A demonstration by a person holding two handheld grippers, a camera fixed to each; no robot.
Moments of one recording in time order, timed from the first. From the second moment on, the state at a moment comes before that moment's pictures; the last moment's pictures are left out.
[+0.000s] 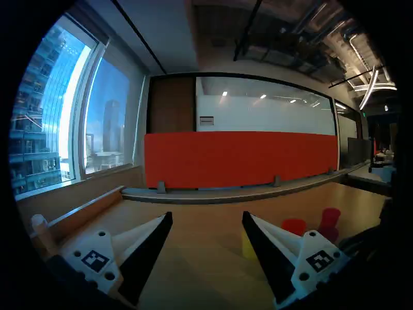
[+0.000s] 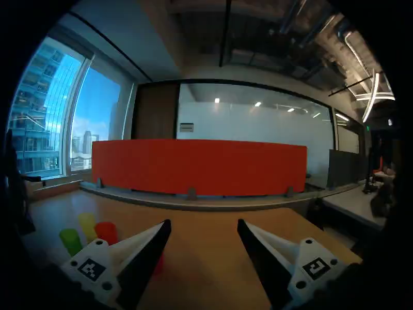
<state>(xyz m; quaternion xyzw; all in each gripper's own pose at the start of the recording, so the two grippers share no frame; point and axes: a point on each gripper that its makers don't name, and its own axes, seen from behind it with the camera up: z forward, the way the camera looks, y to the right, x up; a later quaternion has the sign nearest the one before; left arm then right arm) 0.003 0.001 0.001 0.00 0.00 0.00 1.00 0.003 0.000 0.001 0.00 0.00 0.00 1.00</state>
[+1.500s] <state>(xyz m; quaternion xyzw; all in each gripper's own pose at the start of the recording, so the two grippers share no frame) 0.140 0.094 0.000 -0.23 0.00 0.01 0.97 0.123 -0.096 -0.016 0.26 0.00 0.01 0.97</state>
